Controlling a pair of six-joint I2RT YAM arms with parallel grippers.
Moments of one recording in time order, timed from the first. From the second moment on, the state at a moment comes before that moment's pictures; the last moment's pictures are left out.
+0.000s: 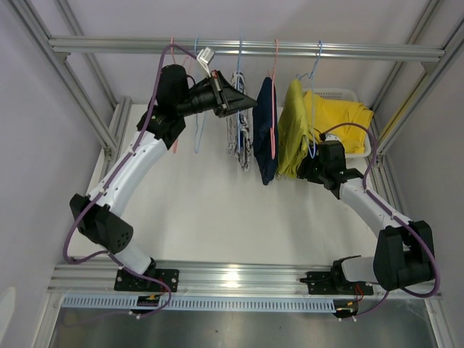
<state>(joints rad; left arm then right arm) -0.46 1.64 1.76 -0.11 0.73 -1.03 0.24 1.33 0.86 -0.28 0.04 0.40</state>
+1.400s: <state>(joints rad) -0.46 1.00 0.98 -0.23 0.57 -0.71 1.14 0.96 1.12 -0.49 0.74 0.26</state>
